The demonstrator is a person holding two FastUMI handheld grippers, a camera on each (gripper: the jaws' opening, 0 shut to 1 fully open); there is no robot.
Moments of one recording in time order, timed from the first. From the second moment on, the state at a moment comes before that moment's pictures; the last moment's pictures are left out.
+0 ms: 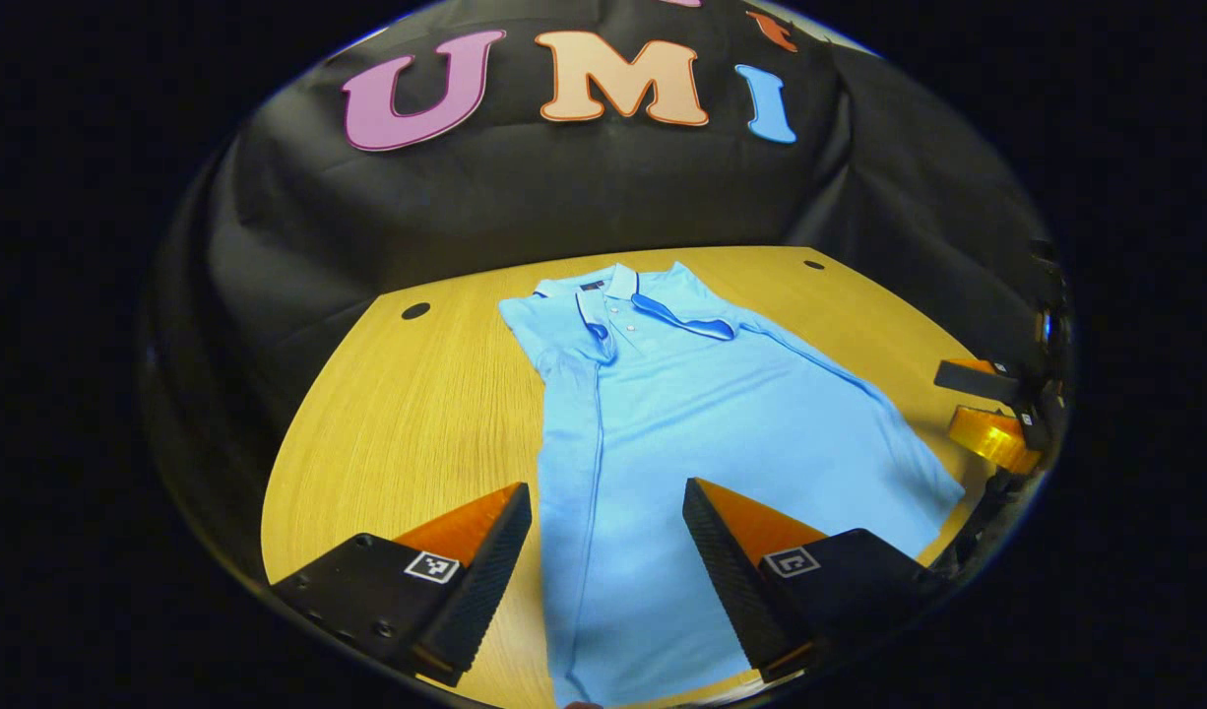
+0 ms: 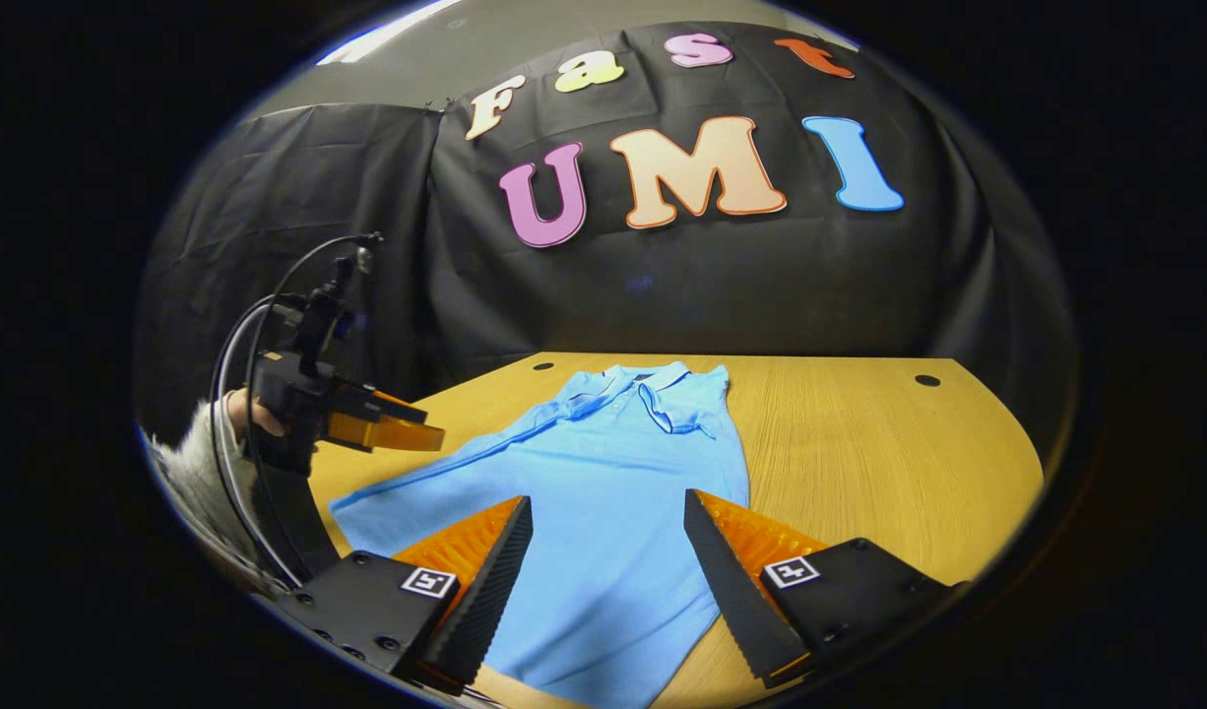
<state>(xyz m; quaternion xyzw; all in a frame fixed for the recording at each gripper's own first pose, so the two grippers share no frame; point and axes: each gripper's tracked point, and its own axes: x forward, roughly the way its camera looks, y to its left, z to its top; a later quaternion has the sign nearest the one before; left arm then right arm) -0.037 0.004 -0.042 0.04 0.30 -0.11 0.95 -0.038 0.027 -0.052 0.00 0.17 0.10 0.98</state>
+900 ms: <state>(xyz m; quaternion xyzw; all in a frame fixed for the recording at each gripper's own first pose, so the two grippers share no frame) -0.150 0.008 -0.102 0.04 0.31 -0.09 0.95 -0.129 0.015 -0.134 -0.04 0.25 0.04 0.97</state>
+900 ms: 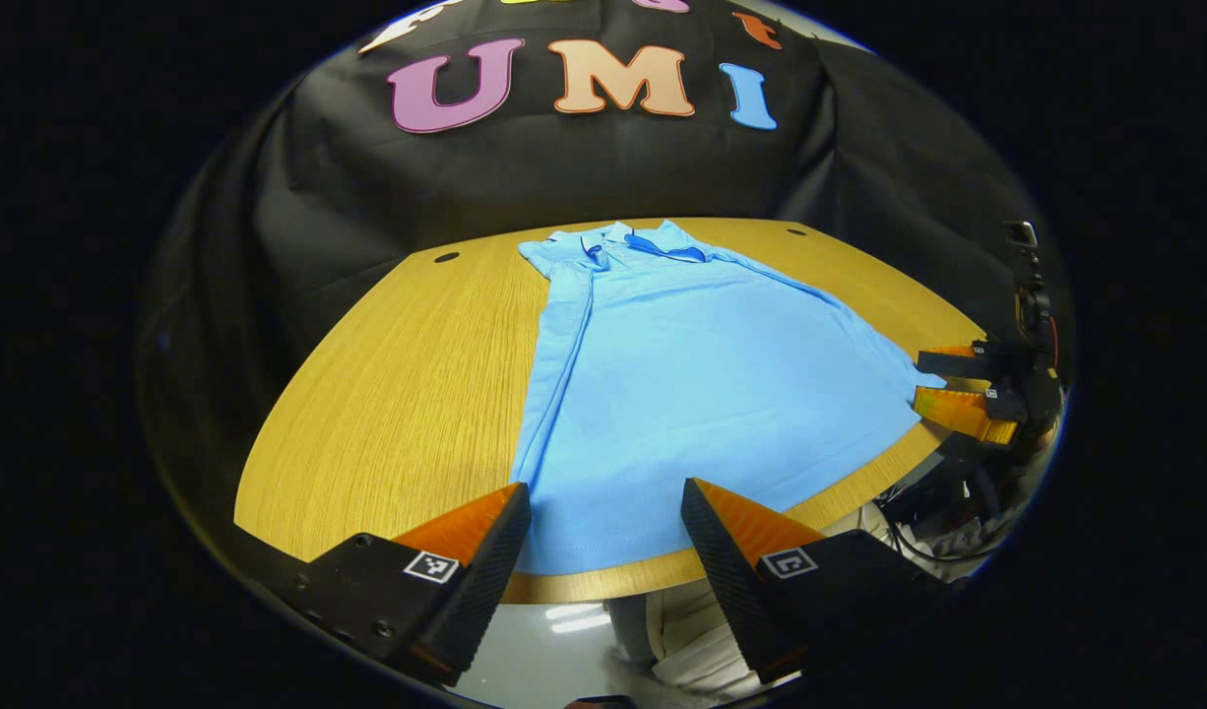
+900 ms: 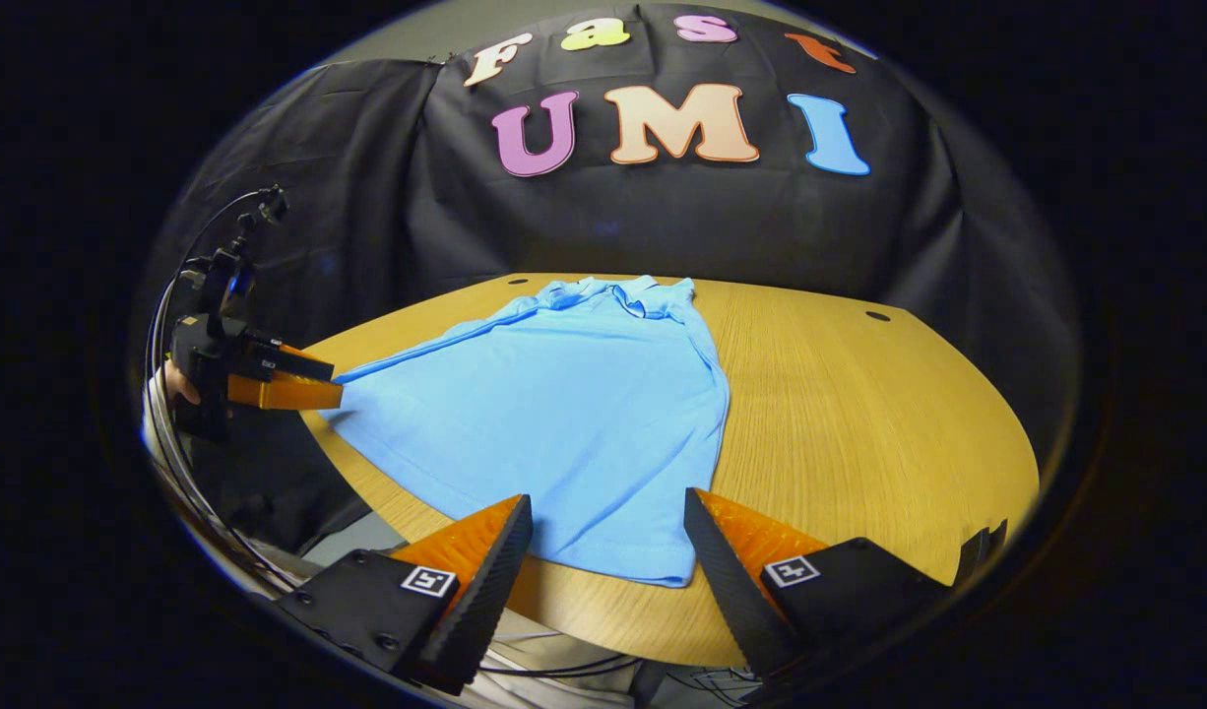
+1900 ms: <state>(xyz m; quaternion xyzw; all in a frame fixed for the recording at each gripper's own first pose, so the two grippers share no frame) -0.150 -0.028 -0.108 0.03 0.27 -0.11 0.96 -0.126 0.051 -0.142 -0.03 0.25 0.08 0.96</state>
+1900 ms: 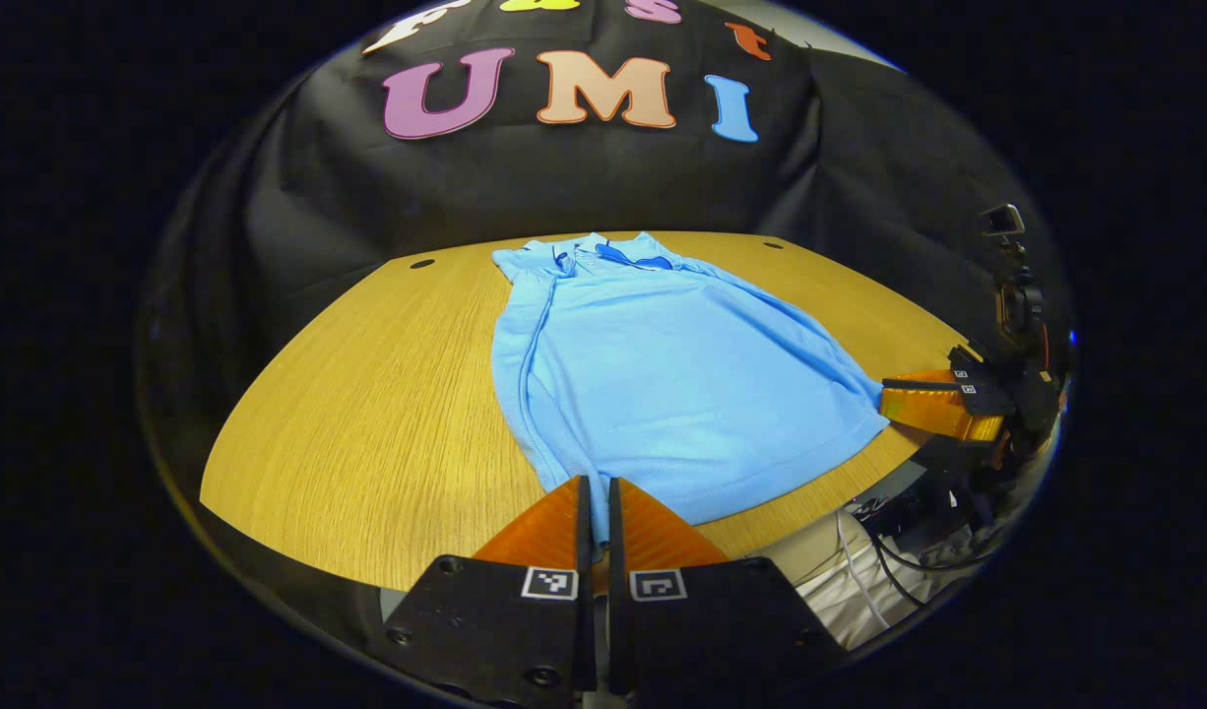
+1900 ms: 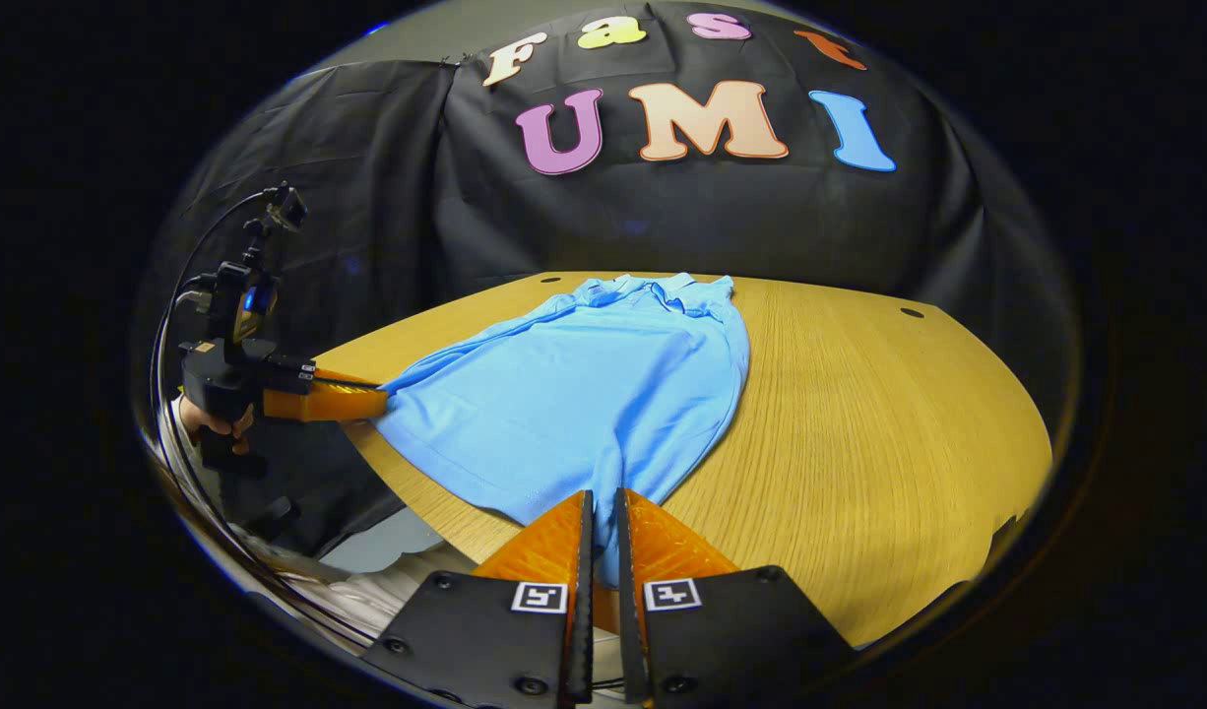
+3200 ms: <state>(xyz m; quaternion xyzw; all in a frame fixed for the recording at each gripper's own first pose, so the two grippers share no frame) -0.030 -0.014 -0.034 0.03 0.22 -0.14 0.97 0.012 0.022 -0.064 -0.08 0.22 0.06 0.97</state>
